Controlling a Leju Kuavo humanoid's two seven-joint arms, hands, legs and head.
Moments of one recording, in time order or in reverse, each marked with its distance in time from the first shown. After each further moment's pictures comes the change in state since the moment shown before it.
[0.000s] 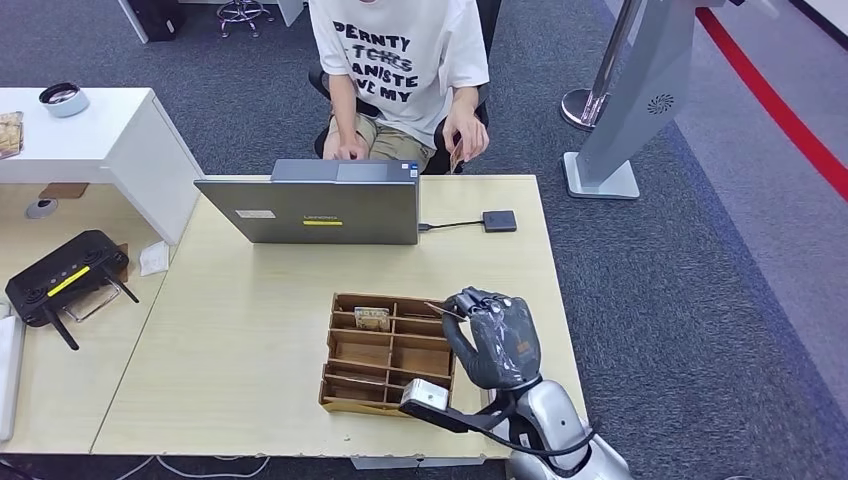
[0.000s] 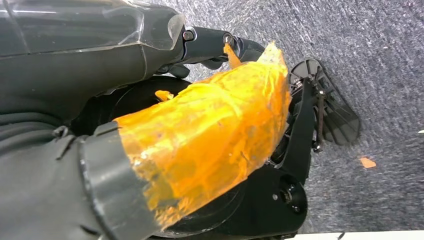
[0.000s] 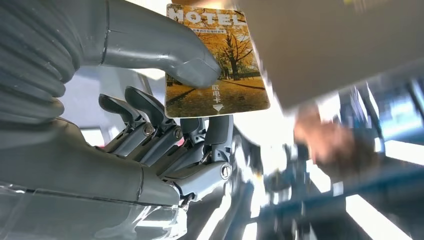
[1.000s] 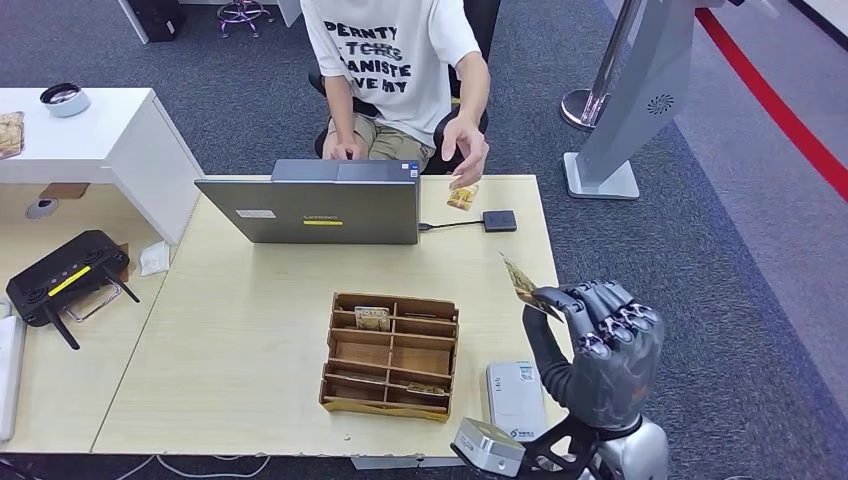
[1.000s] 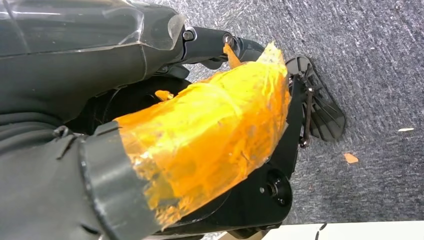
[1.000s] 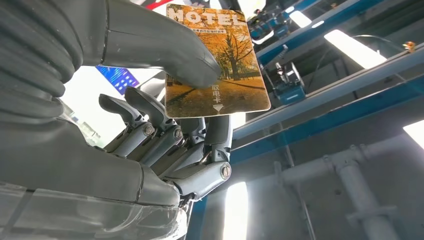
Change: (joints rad) left arm -0.010 -0.019 0.146 -0.015 -0.101 -0.042 -0.026; right arm 0.248 0.241 -0.403 -0.441 0.144 -0.106 -0.405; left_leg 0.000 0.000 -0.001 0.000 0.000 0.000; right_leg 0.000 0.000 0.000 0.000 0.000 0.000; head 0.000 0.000
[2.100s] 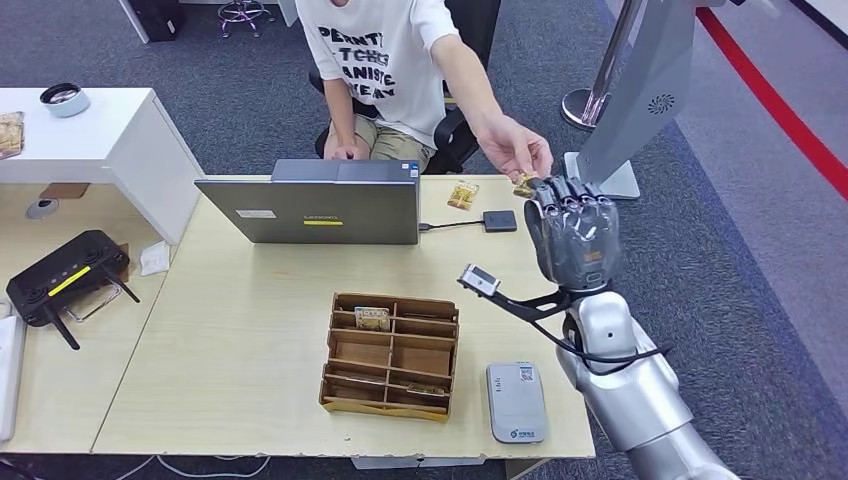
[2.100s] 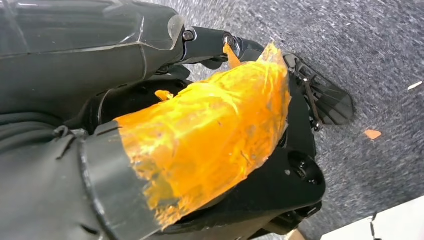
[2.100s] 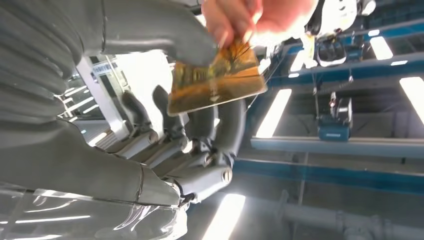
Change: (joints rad) left arm 0.000 0.024 -0.063 0.013 -0.278 -0.090 0.023; right arm -0.502 -0.259 0.119 0.613 0.253 0.000 0.497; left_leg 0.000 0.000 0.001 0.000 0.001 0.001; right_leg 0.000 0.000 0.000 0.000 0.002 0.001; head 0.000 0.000
